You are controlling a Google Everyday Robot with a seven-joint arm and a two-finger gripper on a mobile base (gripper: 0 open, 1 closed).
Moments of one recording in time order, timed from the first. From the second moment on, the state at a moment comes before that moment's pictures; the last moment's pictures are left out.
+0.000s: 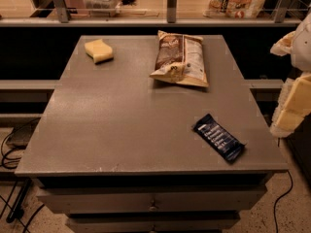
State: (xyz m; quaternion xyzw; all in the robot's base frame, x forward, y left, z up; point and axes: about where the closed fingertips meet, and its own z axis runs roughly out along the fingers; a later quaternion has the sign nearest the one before) arm 0.438 -0.217 0.976 -0.60 0.78 -0.03 0.16
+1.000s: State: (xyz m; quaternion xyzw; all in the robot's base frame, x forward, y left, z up) arm 0.455 -0.190 0.938 -0.58 0.78 0.02 0.24
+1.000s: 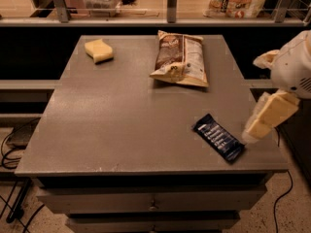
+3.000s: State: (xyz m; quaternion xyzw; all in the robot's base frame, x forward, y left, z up) arm 0.453 -0.140 0.851 -0.54 0.81 0.08 0.23
